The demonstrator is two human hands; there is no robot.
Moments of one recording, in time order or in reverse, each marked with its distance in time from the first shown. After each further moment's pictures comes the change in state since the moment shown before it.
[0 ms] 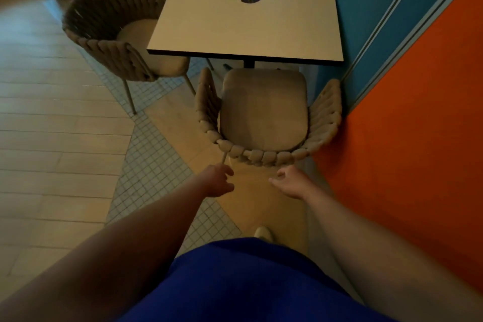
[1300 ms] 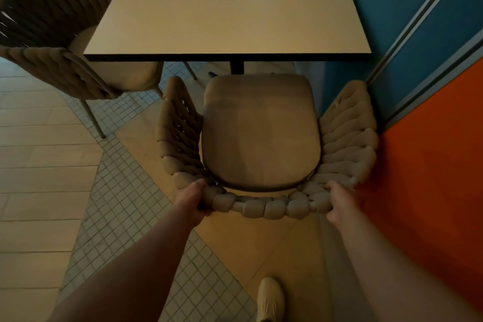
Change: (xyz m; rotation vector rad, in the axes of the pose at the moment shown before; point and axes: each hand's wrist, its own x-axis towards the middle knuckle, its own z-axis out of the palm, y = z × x) left_hand 0.266 -0.055 0.039 -1.559 0.327 -0.505; right_hand 0.222 0.087 -0.013 1.399 0.628 0.559
